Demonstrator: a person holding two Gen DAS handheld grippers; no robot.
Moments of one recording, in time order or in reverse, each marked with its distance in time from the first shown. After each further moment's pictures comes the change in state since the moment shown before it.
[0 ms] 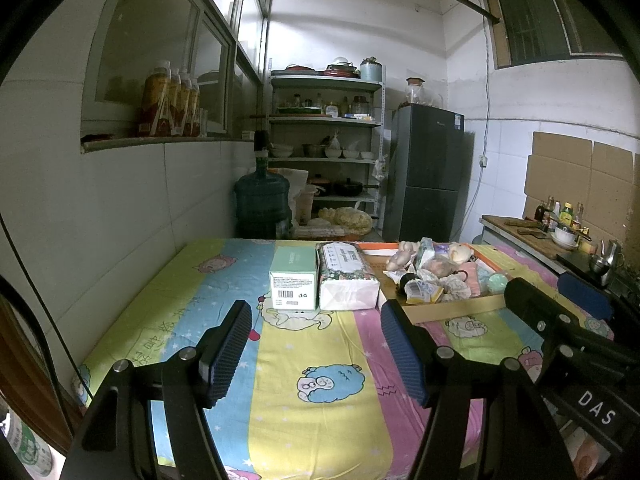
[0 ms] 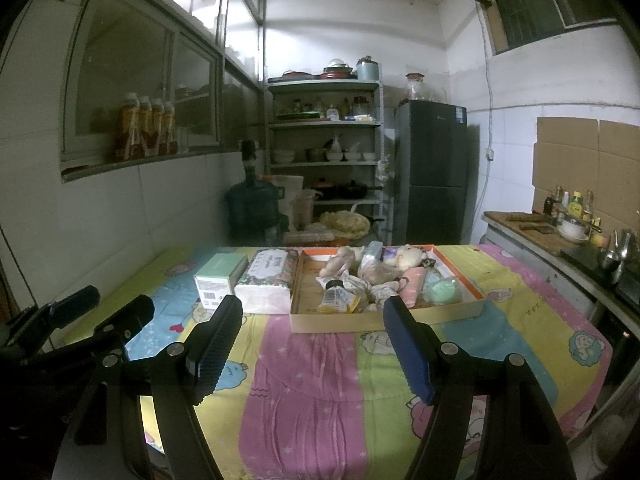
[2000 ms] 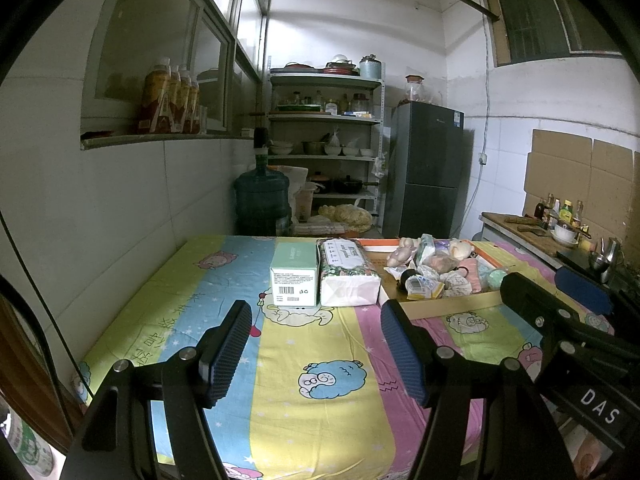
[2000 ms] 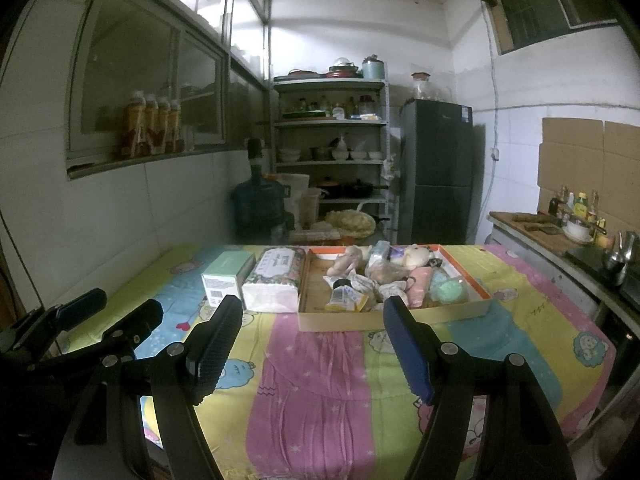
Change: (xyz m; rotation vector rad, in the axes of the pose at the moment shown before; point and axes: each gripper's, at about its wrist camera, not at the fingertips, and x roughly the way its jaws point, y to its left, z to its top) left arm -0.001 0.003 0.002 0.000 0.004 0.000; right arm 0.000 0.006 0.001 -0.001 0.002 0.002
